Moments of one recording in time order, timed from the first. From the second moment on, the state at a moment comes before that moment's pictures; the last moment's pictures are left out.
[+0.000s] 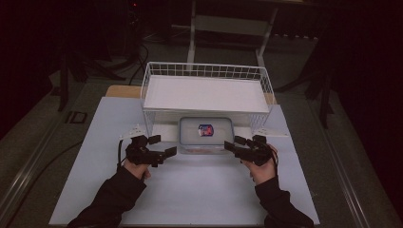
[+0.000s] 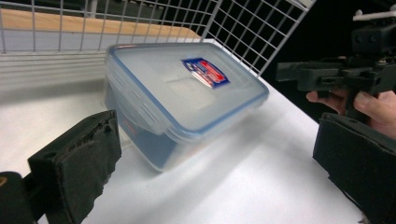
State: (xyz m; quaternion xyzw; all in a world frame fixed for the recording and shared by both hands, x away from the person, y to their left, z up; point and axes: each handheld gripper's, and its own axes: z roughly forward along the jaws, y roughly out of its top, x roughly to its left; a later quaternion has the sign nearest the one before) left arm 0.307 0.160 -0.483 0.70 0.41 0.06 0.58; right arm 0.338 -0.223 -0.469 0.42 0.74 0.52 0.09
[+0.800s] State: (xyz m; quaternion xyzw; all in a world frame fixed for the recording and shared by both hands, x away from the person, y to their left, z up) left arm 0.272 0.158 -0.502 0.72 0.39 0.09 0.56; right arm 0.340 -0.173 -0.503 0.38 0.80 0.47 0.04
